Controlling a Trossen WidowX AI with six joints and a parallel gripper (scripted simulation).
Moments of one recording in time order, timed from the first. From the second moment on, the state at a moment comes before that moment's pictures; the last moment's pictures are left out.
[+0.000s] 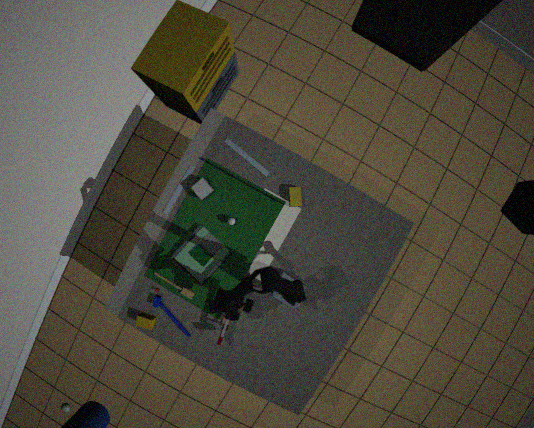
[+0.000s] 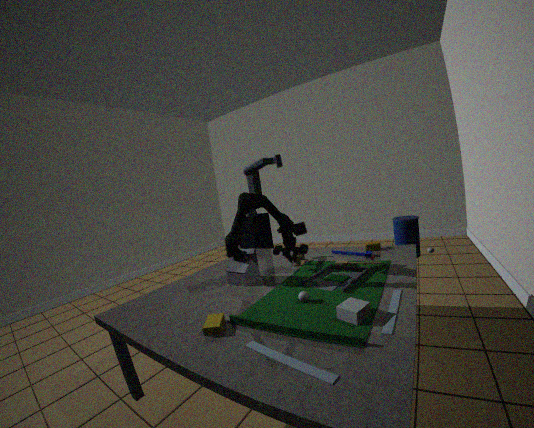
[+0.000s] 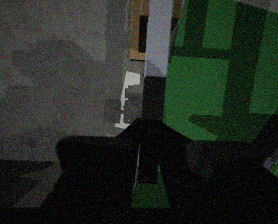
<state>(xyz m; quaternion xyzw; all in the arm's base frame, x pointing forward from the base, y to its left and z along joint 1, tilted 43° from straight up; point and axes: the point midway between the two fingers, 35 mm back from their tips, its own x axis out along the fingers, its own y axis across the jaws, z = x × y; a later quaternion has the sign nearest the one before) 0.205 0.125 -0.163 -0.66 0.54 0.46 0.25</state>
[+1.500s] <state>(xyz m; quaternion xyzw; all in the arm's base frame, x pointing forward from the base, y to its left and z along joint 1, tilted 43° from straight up) 0.275 0.056 0.041 -0.48 0.66 0.09 0.57</state>
